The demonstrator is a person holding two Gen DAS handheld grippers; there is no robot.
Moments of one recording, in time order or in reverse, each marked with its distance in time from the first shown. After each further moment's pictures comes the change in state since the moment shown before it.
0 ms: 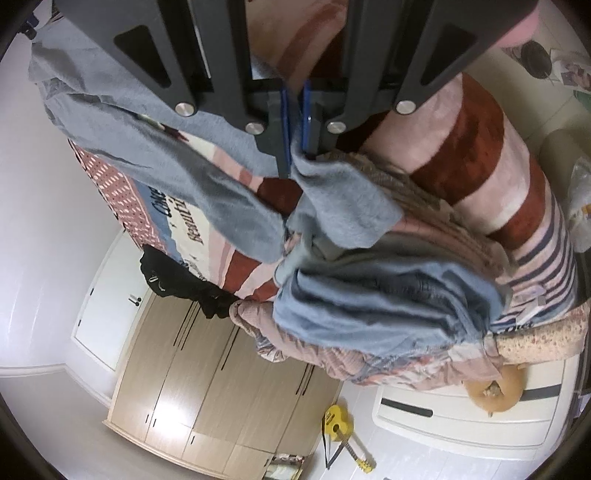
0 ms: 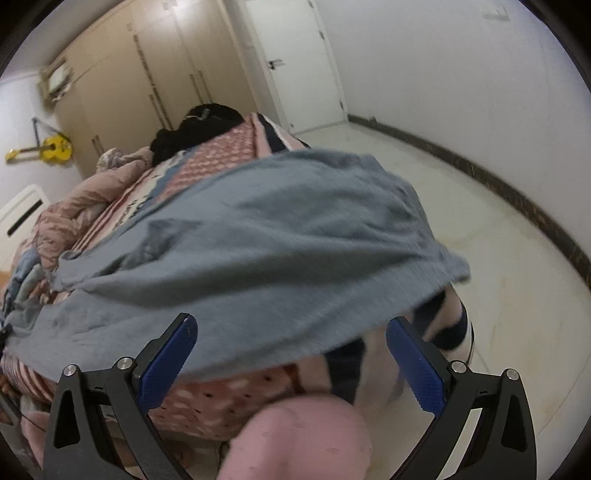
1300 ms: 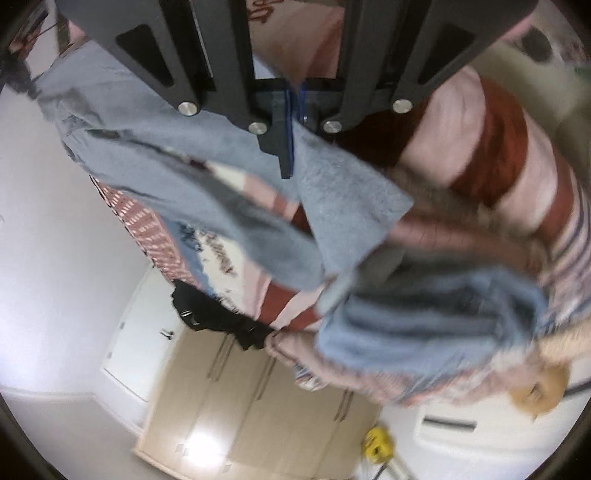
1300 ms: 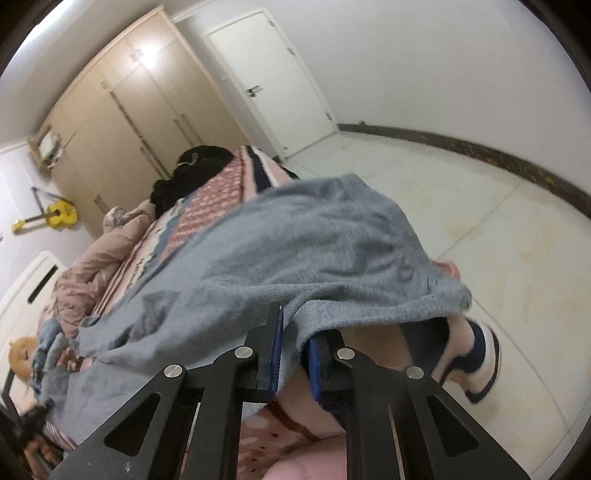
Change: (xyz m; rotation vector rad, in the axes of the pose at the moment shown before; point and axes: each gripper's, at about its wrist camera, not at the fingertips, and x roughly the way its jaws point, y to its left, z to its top) left arm 0.006 -0.021 0.005 0.104 0.112 -0.128; right arm 0.002 -0.017 0.044 0.134 -0.123 0.130
